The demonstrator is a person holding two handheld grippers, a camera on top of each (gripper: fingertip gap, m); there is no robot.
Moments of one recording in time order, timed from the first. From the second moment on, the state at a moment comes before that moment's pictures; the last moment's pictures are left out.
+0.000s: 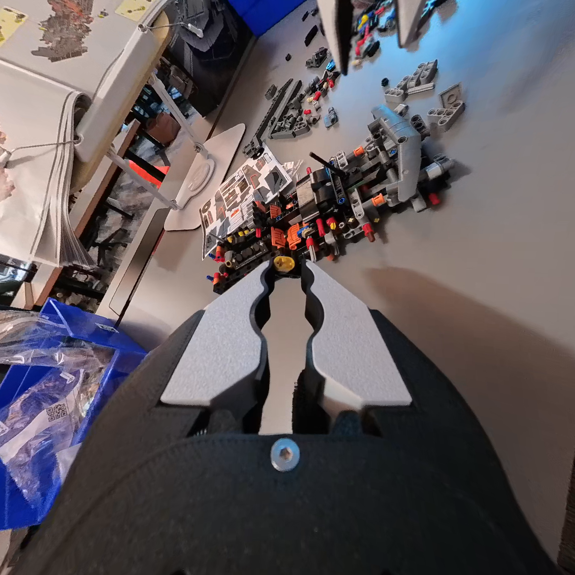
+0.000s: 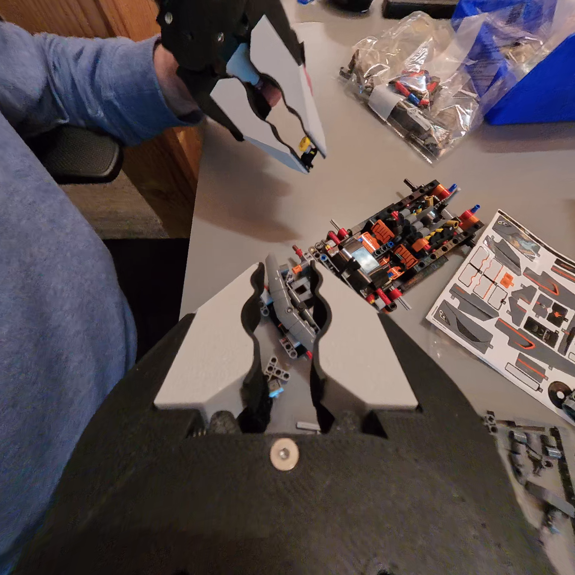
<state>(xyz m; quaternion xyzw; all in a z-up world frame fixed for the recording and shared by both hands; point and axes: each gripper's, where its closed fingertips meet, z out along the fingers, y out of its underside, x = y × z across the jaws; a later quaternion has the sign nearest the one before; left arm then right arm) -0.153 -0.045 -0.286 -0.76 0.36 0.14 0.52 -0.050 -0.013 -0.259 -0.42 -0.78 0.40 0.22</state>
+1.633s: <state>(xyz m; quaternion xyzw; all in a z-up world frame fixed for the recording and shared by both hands) -0.088 -0.059 -0.262 -0.67 0.38 0.11 0.62 -0.086 -0.073 -0.258 -0.45 -0.71 0.51 0.16</state>
